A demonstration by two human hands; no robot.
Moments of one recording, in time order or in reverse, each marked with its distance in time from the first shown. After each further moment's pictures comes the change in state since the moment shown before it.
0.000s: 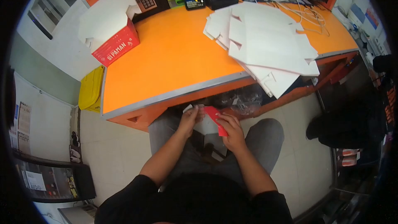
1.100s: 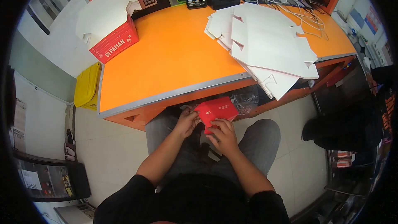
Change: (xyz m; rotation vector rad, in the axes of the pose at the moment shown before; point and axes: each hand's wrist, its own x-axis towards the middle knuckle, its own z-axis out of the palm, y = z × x) left_hand 0.004 -0.008 -0.006 -0.380 -0.138 -0.027; right_hand -0.013 -0.009 0.020 -0.113 -0.057 -0.083
